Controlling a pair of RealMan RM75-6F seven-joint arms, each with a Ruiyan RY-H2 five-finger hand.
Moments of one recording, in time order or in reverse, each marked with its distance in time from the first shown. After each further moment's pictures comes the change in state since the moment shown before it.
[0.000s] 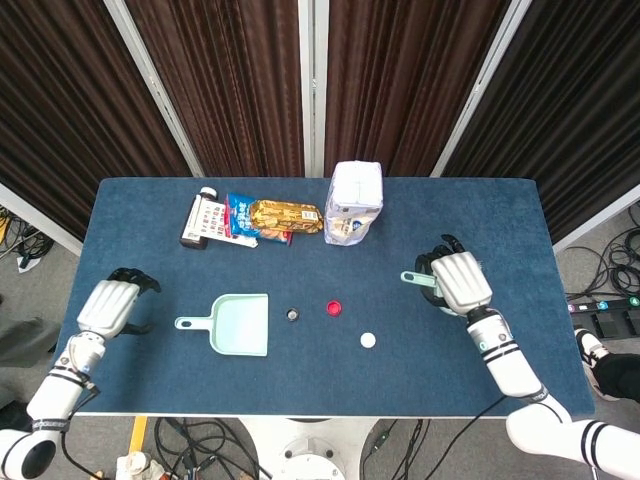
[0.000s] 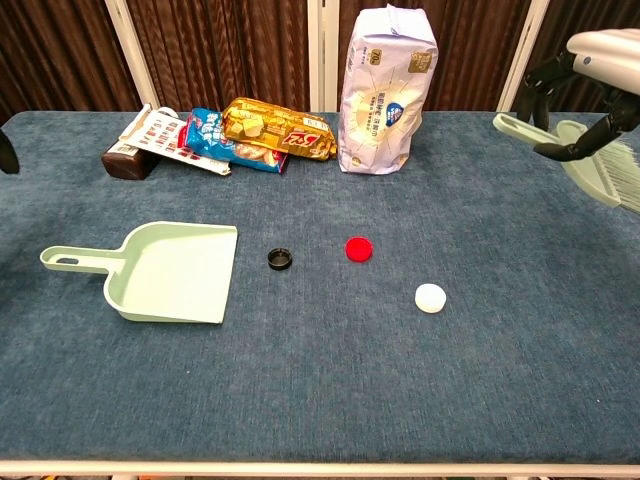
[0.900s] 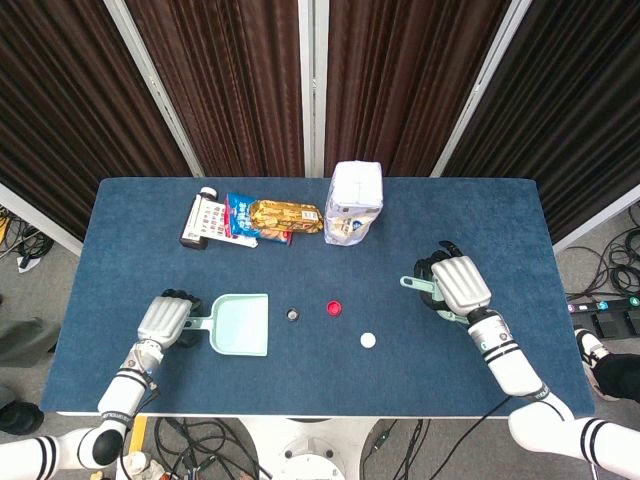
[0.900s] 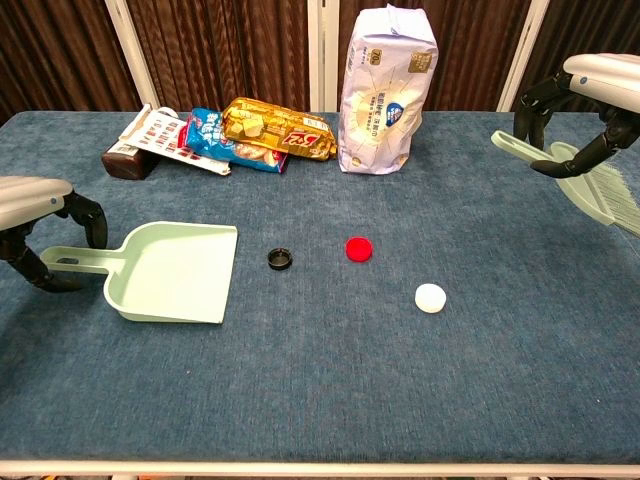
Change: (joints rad) left arm -0.112 -0.249 0.030 0.011 -0.315 -0.010 0.325; right arm 0.011 -0.016 -0.037 0.060 -0.017 -0.026 0.112
